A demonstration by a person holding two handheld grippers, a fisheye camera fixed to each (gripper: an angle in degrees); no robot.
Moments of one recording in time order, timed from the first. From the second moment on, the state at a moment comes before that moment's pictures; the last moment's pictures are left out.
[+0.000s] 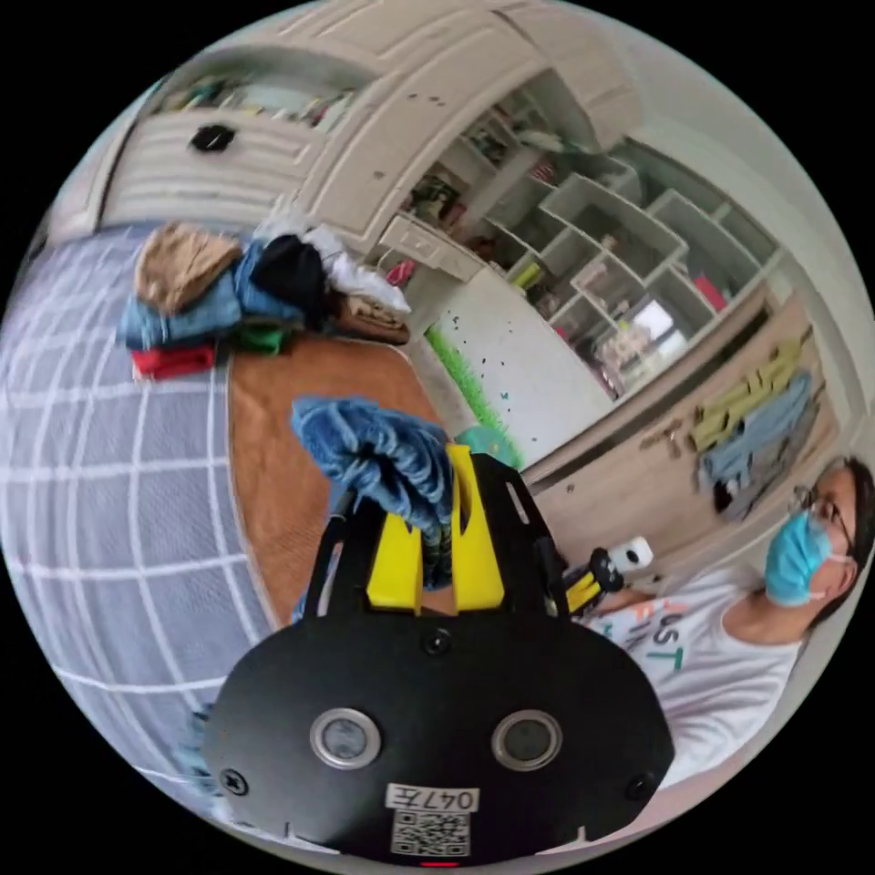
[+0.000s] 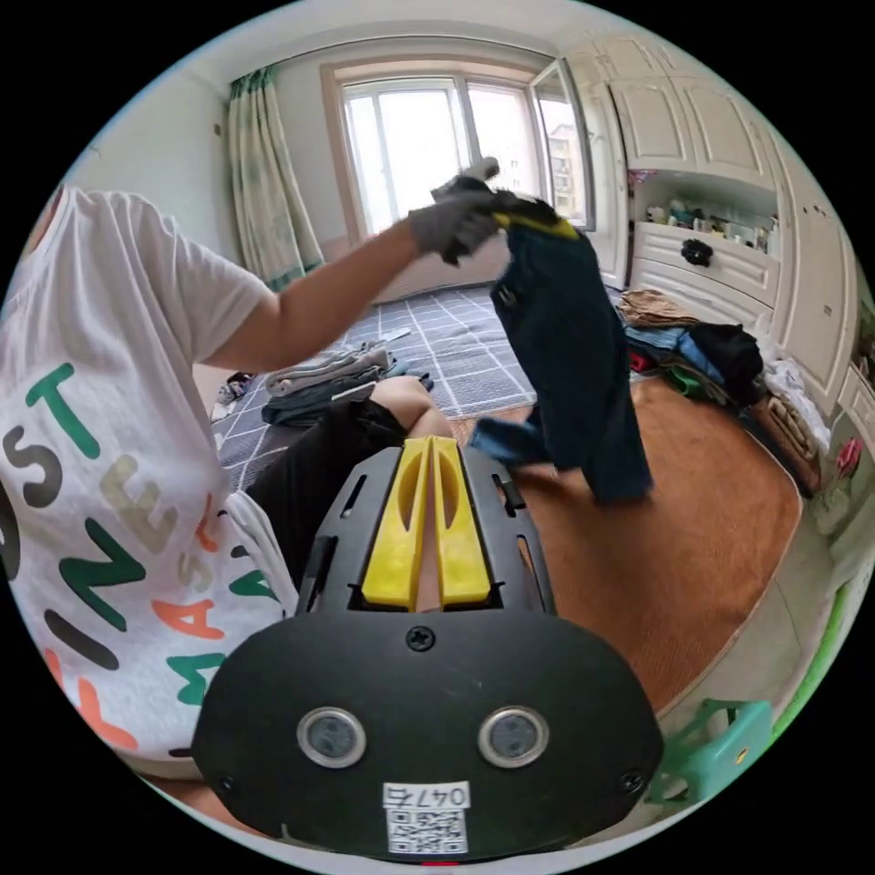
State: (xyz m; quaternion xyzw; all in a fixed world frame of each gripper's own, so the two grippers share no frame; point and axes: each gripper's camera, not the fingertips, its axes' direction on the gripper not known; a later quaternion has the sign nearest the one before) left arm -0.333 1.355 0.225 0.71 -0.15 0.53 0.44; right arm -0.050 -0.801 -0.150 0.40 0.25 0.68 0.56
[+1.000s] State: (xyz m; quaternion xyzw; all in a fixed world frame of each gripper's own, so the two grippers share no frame) left arm 0.042 1.054 0.448 0.66 -0.26 0.34 0.62; right arm -0.200 -0.676 -0.094 0.35 0.26 0.88 0.20
